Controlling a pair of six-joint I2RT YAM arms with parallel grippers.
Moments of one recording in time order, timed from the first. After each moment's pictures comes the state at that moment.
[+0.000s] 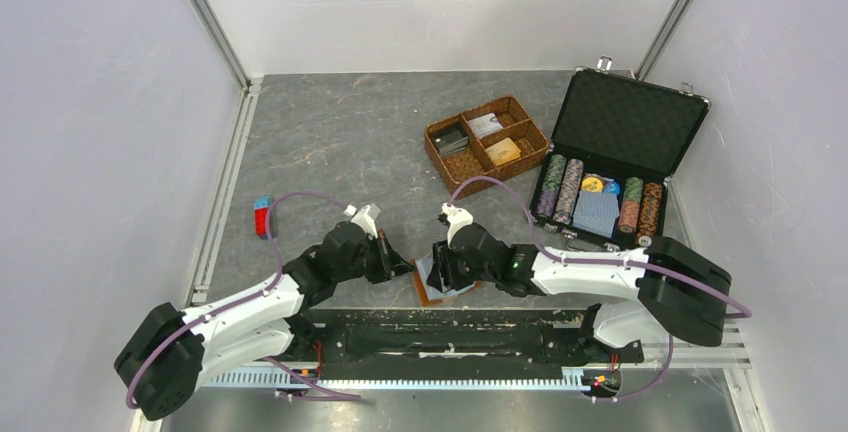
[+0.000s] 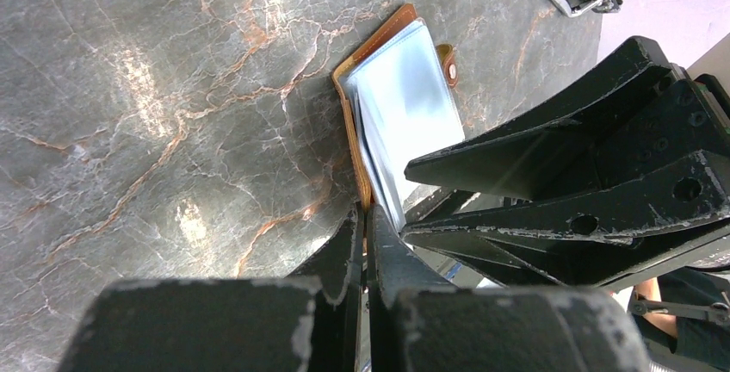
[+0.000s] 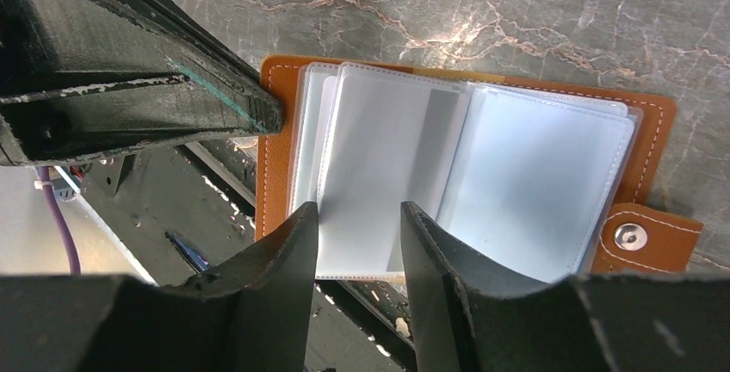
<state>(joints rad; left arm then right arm) -0.75 0.92 0.26 0.06 0.22 -0.95 1.10 1.38 0.61 0.04 0.02 0.70</state>
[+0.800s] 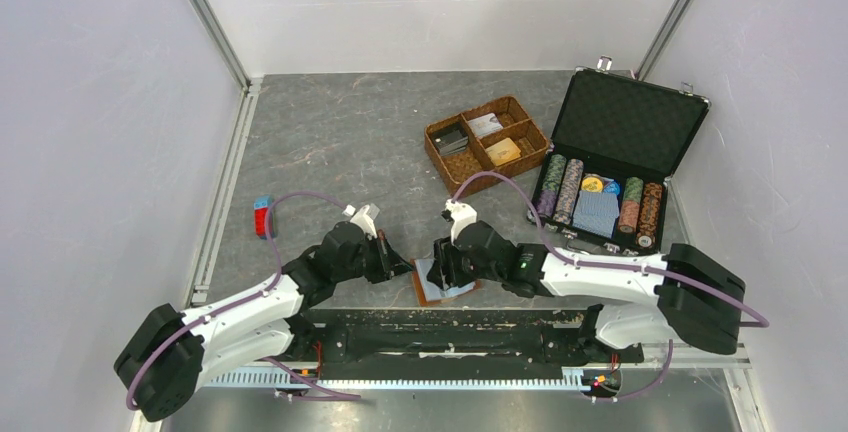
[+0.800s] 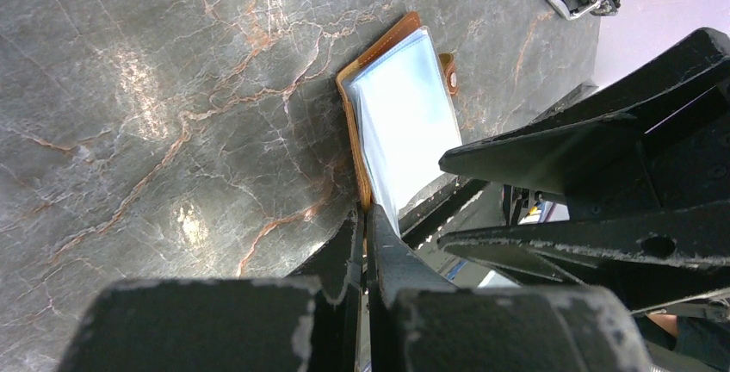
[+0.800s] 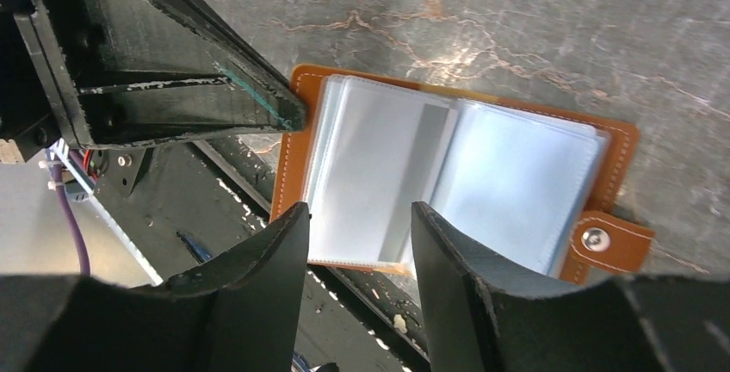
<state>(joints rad) -0.74 0.91 0.25 0.07 0.22 -0.95 1.10 1.30 0.61 0.00 0.06 0.66</state>
